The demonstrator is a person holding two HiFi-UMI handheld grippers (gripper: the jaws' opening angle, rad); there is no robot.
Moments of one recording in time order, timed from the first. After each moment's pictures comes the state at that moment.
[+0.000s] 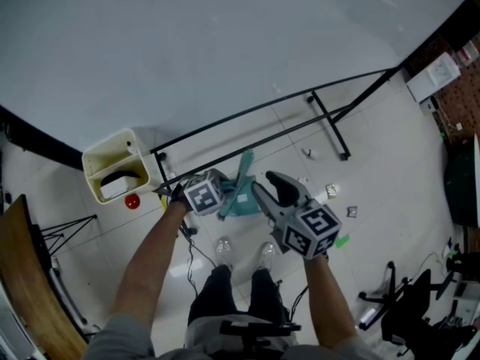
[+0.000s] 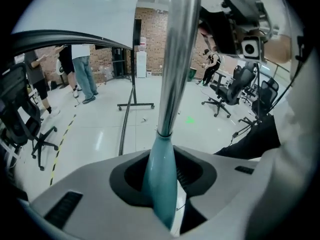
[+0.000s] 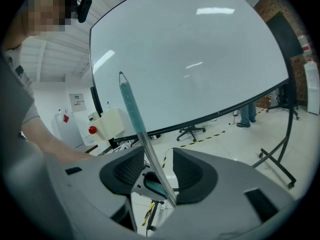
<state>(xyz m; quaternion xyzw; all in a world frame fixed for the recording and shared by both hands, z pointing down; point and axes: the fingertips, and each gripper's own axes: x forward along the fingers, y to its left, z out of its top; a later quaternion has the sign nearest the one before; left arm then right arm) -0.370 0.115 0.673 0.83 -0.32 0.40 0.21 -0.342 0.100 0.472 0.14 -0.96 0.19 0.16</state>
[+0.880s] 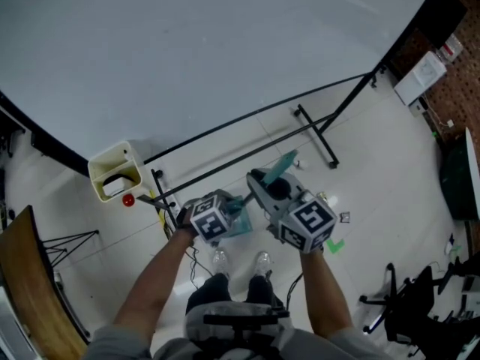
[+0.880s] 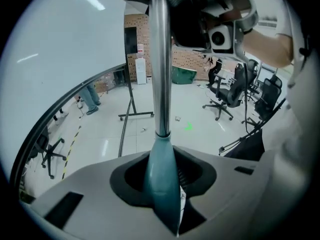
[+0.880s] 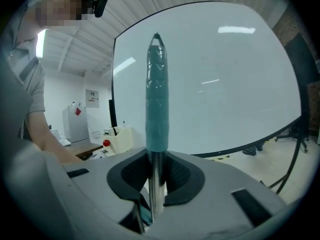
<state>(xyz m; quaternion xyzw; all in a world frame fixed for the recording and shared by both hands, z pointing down) -0.300 0.138 0.595 0.82 -0.34 0.42 0.18 -0.323 0.098 0.390 0.09 -0.99 0.08 0.11</state>
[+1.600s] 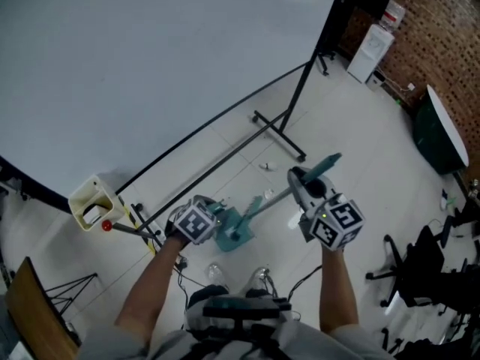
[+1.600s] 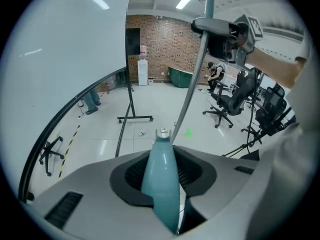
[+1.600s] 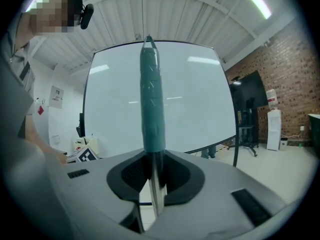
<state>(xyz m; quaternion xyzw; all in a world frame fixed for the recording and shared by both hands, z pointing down) -0.259 0.111 0.555 0.83 -0.35 0.39 0.20 -0.124 0.042 0.342 0.32 -0.94 0.08 0.06</state>
